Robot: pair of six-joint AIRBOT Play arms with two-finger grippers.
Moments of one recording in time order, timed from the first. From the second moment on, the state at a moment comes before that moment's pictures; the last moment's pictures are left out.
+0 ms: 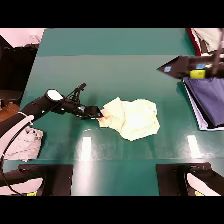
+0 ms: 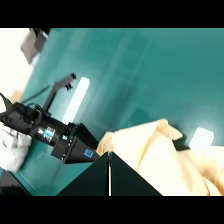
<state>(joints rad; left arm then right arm) -0.31 -1.39 0.87 0.63 -0.96 -1.20 0.07 -1.03 1.29 -0.77 1.21 1.41</state>
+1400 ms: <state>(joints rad) -0.16 -1.28 1.04 0.71 -1.07 -1.20 0.47 -1.34 1.28 -0.98 1.07 1.51</state>
